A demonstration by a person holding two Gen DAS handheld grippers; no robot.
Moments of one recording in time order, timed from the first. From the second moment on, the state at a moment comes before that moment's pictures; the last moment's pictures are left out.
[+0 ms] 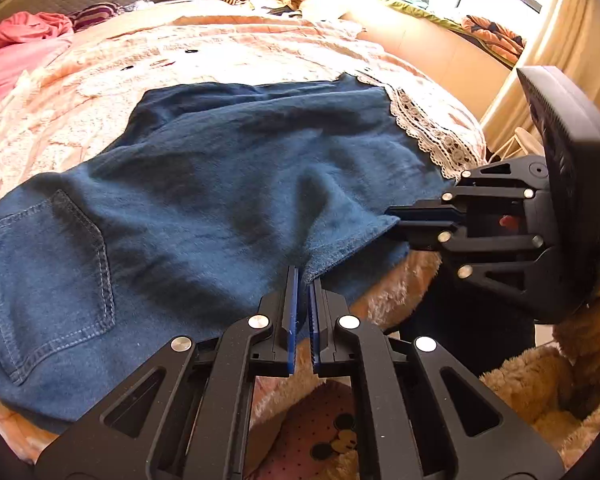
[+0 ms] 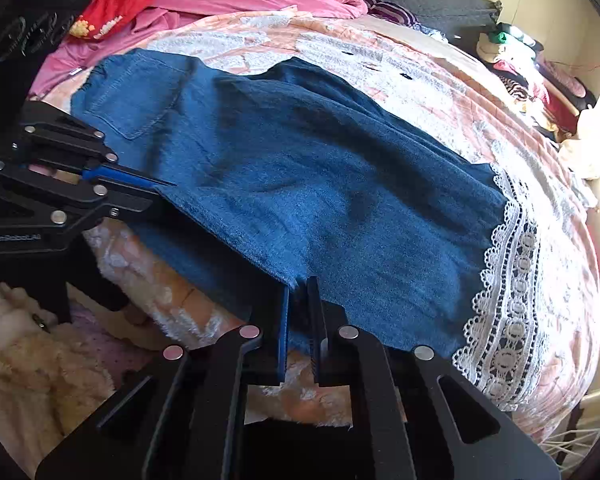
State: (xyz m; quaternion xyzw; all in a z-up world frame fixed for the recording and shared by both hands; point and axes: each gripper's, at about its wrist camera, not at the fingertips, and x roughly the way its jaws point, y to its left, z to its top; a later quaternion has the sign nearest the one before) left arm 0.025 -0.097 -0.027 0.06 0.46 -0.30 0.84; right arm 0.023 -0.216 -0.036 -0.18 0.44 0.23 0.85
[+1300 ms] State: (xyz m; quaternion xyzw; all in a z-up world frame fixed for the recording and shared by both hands) left arm 0.057 0.115 -0.002 -0.08 0.41 0.07 0.91; right arm 0.076 -0.313 -0.025 0.01 0.45 0.14 0.88
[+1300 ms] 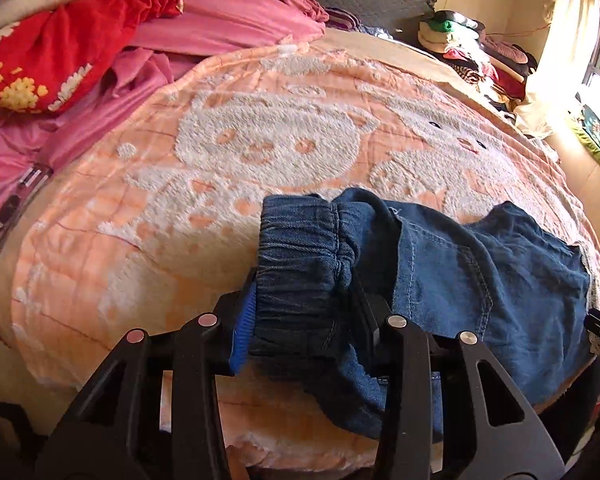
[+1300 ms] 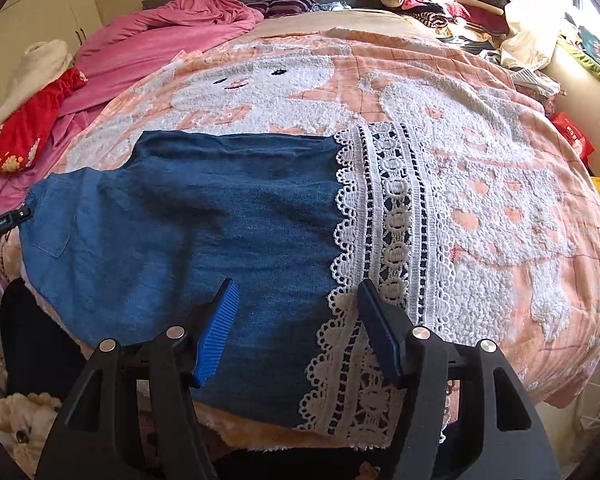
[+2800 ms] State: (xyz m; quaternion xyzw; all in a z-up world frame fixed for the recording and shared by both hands) left arm 0.176 -0.060 0.007 -0.01 0.45 -0.20 0.87; right arm 0.174 -0.396 -0.007 0.14 0.43 0.10 0.89
